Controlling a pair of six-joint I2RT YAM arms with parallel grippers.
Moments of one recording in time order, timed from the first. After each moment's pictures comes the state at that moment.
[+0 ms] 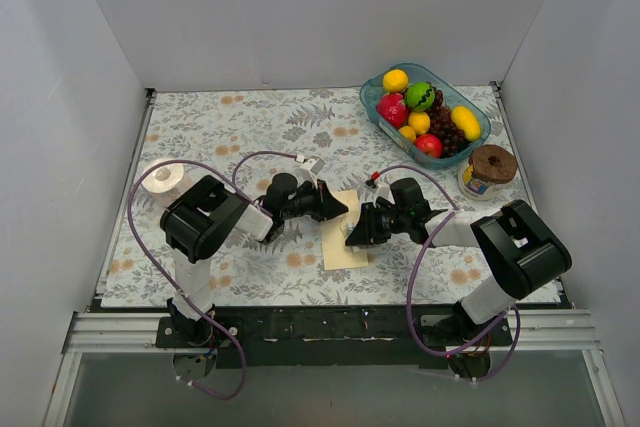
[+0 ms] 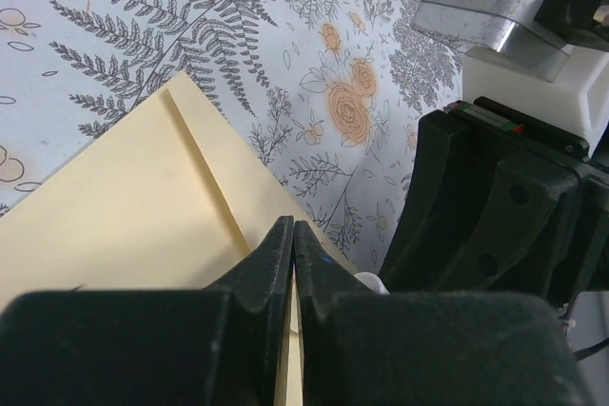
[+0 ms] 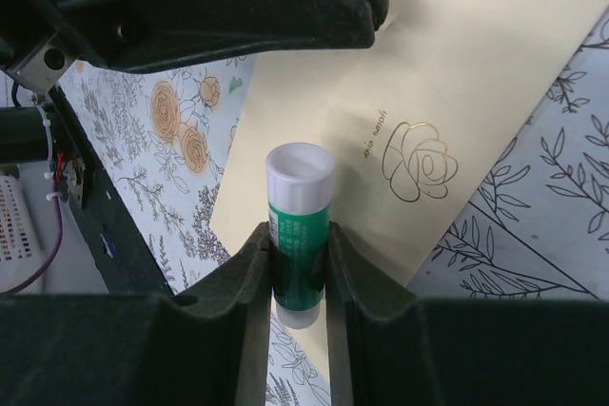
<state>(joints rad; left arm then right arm) -0.64 1.94 0.69 0.98 0.50 -0.62 0.54 1.57 0.52 0.28 -0.65 0.47</state>
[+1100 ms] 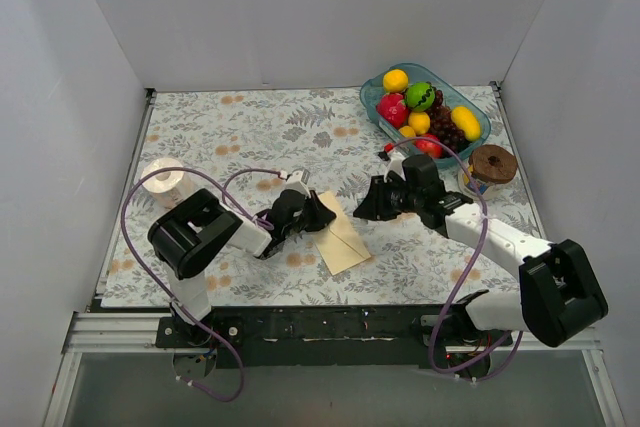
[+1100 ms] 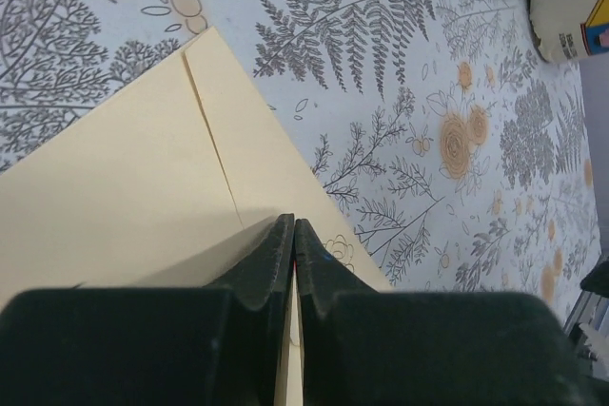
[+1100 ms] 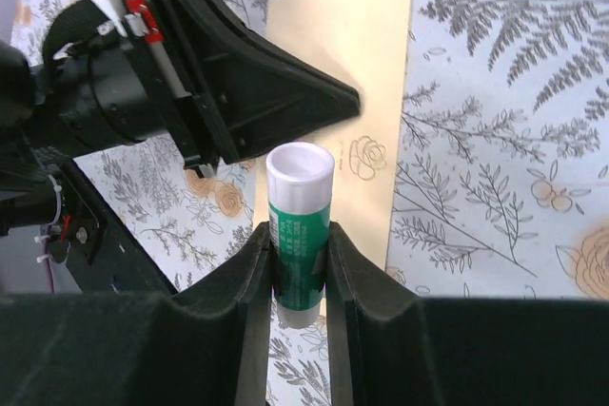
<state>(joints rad) -0.74 1.83 0.59 0.78 0.04 -0.78 0.52 1.29 0.70 -0.05 -0.48 0.41</state>
